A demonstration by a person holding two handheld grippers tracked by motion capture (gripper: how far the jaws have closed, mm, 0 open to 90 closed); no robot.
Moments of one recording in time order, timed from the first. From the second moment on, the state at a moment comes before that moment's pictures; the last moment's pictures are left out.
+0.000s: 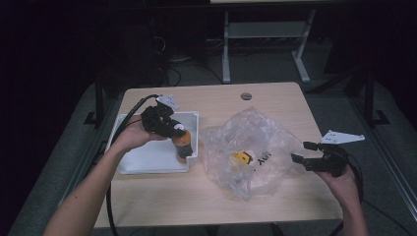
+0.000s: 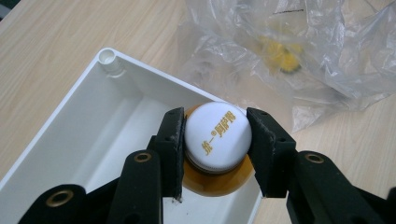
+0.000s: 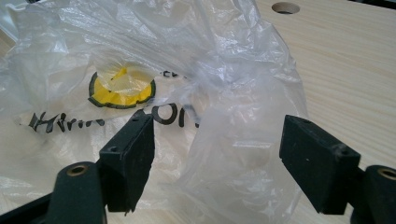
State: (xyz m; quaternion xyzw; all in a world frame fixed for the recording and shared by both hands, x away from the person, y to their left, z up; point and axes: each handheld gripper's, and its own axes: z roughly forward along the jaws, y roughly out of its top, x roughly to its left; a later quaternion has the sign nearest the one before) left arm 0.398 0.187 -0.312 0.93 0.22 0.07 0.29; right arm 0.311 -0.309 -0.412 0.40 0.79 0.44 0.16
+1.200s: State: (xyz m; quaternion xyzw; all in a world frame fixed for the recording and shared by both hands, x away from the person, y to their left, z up) left arm 0.395 0.193 -0.317 0.92 0.23 0.06 0.30; right arm 0.311 -0.306 -0.413 0.39 0.79 0.44 0.15
